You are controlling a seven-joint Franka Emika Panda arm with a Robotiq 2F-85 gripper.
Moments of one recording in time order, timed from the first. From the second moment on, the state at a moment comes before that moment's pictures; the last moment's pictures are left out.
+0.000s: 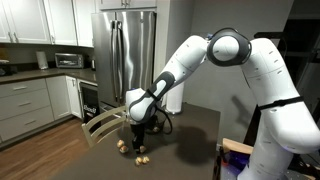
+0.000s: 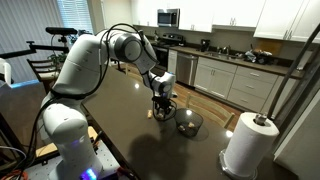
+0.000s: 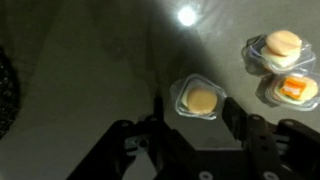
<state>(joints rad) 0.00 0.58 0.09 -1.98 0.01 2.40 -0.25</state>
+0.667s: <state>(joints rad) -0.01 0.59 0.09 -1.97 0.01 2.40 -0.25</state>
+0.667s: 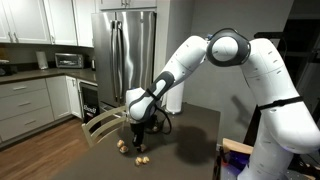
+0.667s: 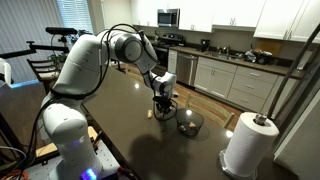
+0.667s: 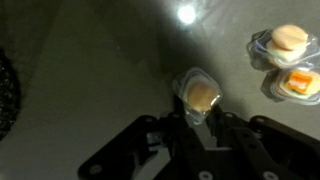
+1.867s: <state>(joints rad) 0.03 0.48 0.10 -1.99 0.01 2.39 -0.21</state>
